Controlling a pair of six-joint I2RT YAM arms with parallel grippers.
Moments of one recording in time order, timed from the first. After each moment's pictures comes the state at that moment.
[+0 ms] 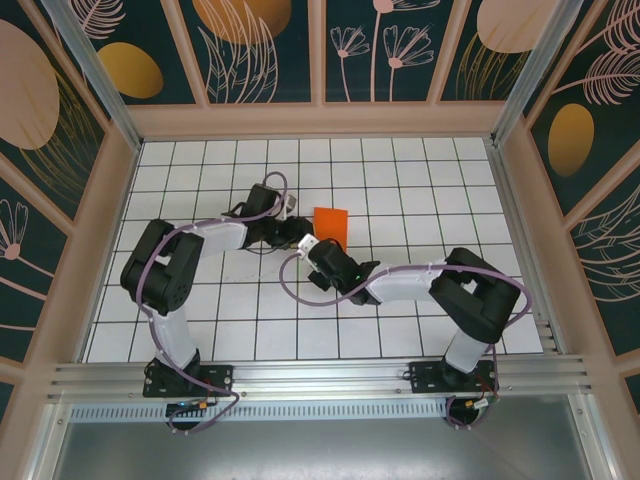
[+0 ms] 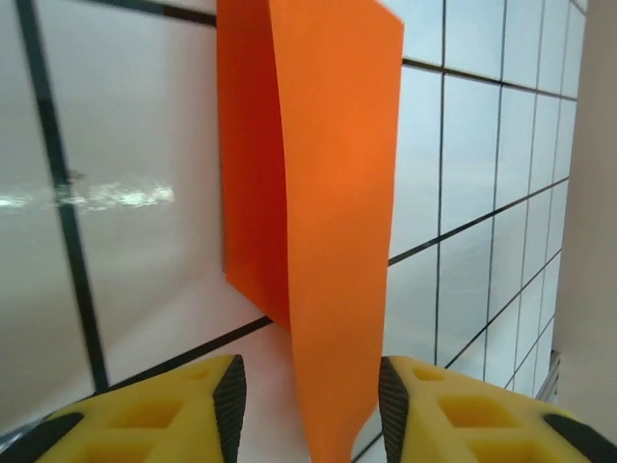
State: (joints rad) left arm -0.43 1.85 1.03 -0.06 0.59 -0.72; right arm 0.99 1.69 0.80 0.13 0.31 -0.12
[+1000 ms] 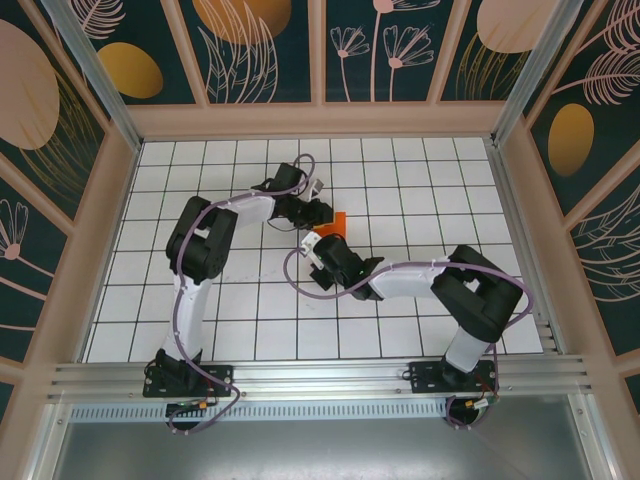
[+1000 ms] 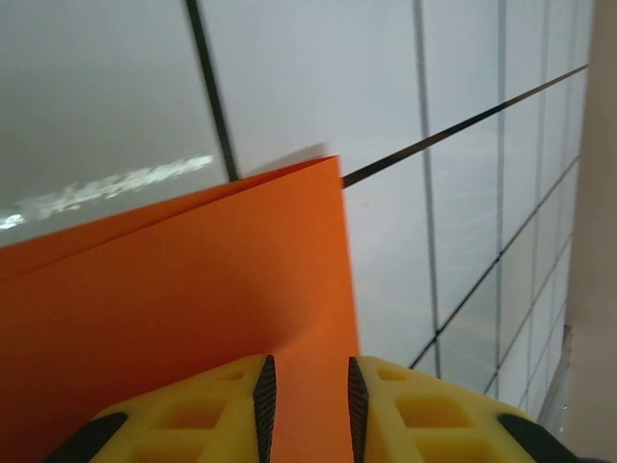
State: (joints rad) left arm -0.47 2.26 1.53 -0.25 0.70 -0.59; right arm 0.94 1.69 0.80 0.11 0.18 -0.07
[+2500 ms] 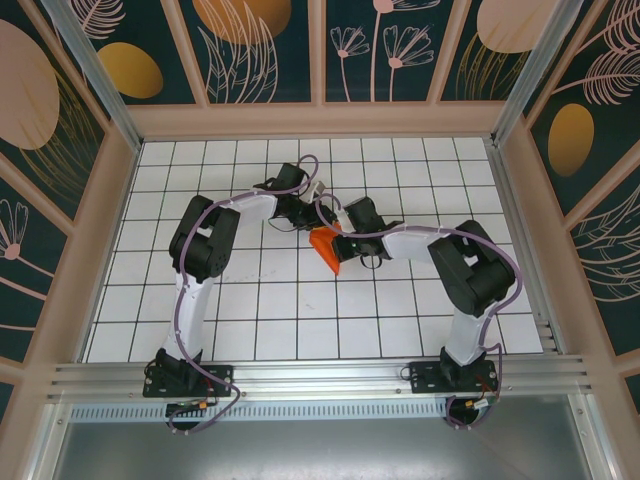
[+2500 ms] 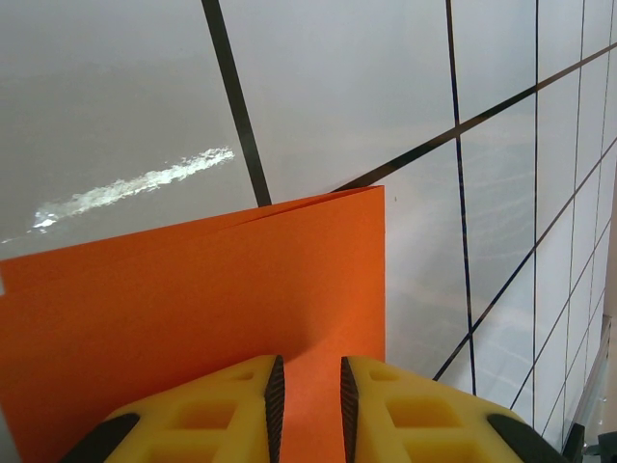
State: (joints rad) left arm -0.48 2.27 1.56 -0.31 0.67 -0.52; right arm 0.61 1.83 0.97 -0.09 -0.21 0.20
